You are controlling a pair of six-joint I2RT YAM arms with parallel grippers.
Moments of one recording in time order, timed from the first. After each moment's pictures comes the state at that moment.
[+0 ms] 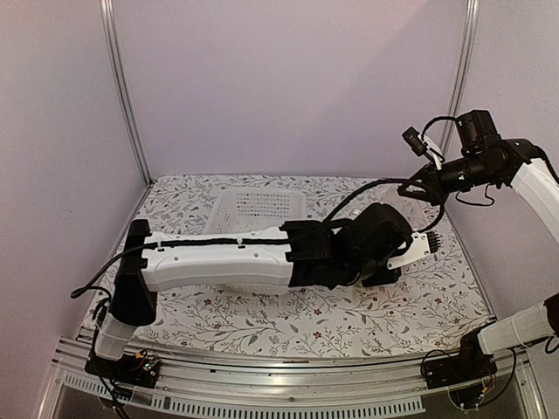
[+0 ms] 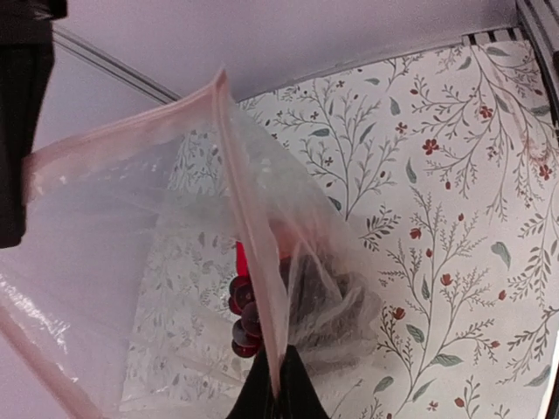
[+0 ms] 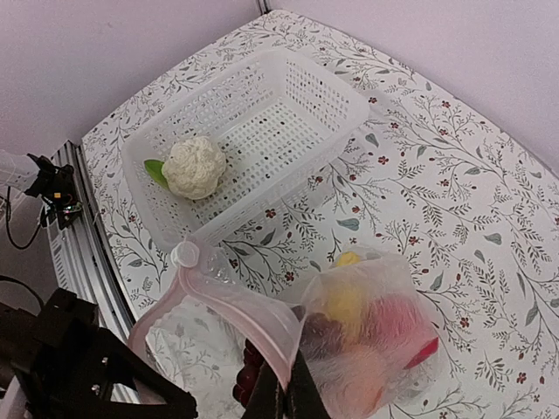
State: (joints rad) left arm -1.38 2.26 2.14 -0.49 -0.47 0.49; right arm 0.26 1.28 1.42 -0.99 -0.63 -0.32
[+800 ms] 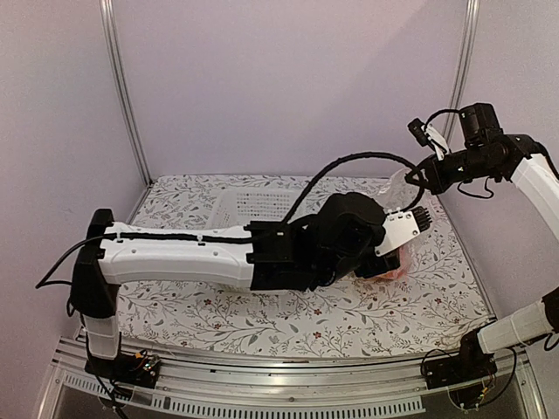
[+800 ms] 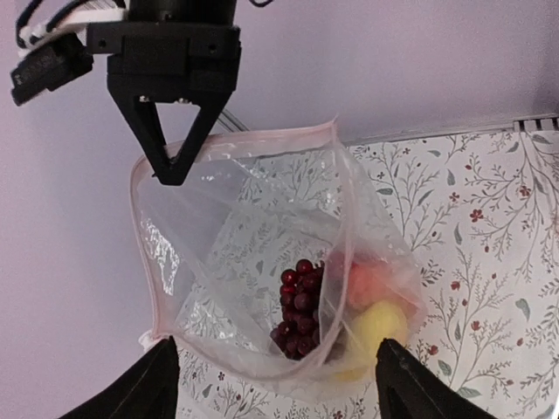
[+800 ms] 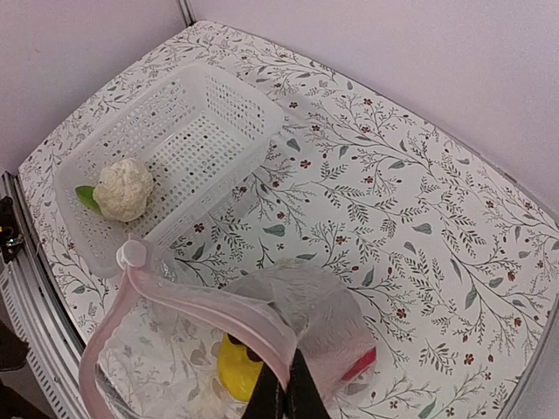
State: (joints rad) left arm -1.38 2.06 1.89 -0.17 -0.56 0.51; right arm 0.24 1.30 1.49 -0.95 -0.45 -0.28
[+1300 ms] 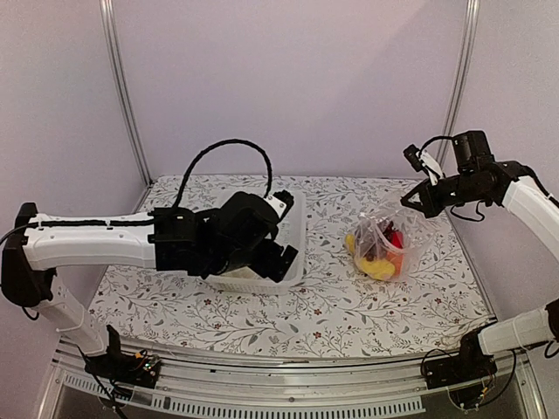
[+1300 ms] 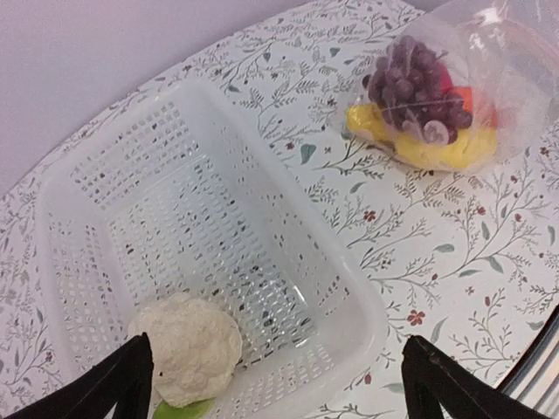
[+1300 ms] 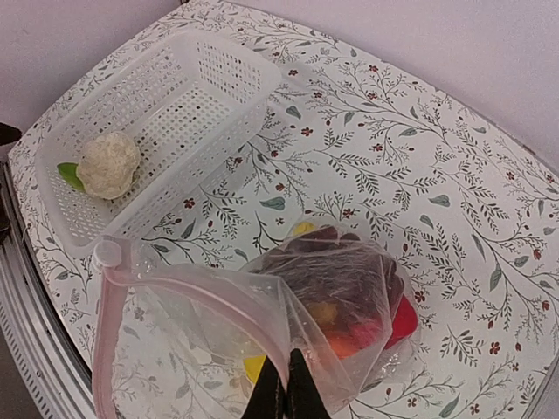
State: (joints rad) left arm -1.24 1.54 1.28 -0.44 -0.56 -0.26; right arm 0.23 1.25 1.22 -0.77 -0.45 -0.28
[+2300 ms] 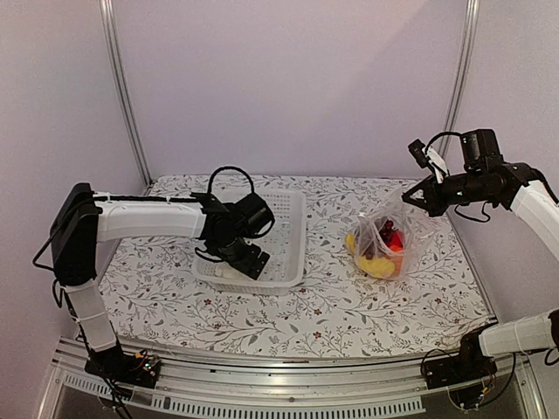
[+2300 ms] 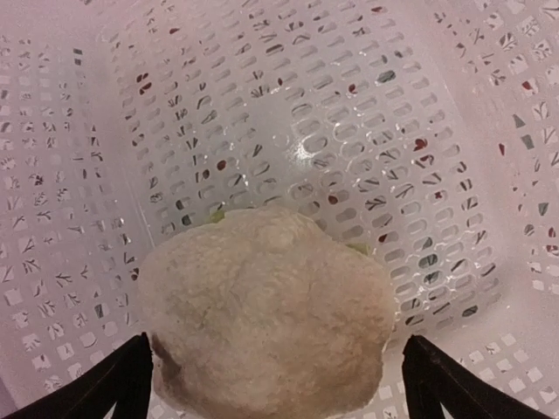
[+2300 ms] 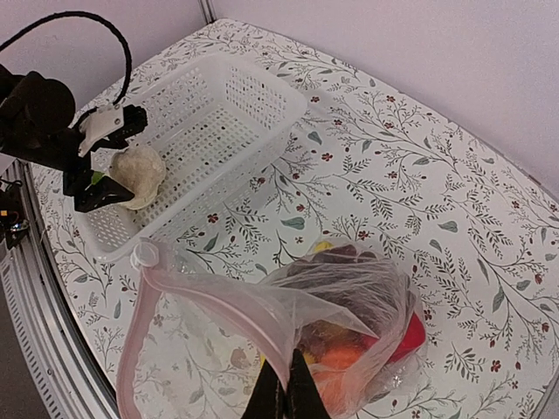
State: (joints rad) left arm -0.88 1.83 1.32 -0.75 -0.33 -0.35; right arm 0.23 1.18 1.21 -0.76 -0.51 -0.29
